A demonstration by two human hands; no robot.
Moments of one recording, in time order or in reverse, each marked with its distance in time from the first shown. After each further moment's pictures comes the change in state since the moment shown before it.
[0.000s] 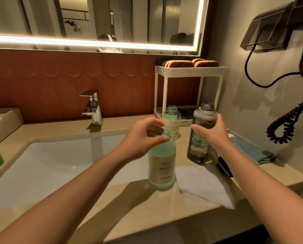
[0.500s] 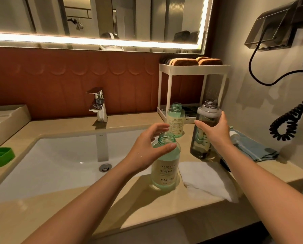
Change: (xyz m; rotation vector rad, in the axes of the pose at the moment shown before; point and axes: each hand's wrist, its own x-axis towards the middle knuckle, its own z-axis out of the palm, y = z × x) left_hand -0.035 -0.011 0.012 -0.122 -0.007 -0.025; right_hand -0.013 -0.001 0.013 0.012 0.097 -0.049
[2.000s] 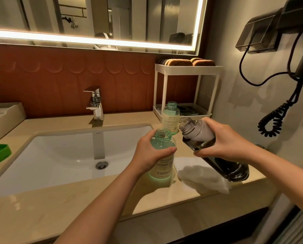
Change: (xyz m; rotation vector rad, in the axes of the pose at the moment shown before) left_hand -0.002 -0.028 0.029 -0.125 0.162 -0.039; right_hand -0.070 -0.065 -0.064 -0.535 -0.620 -0.361
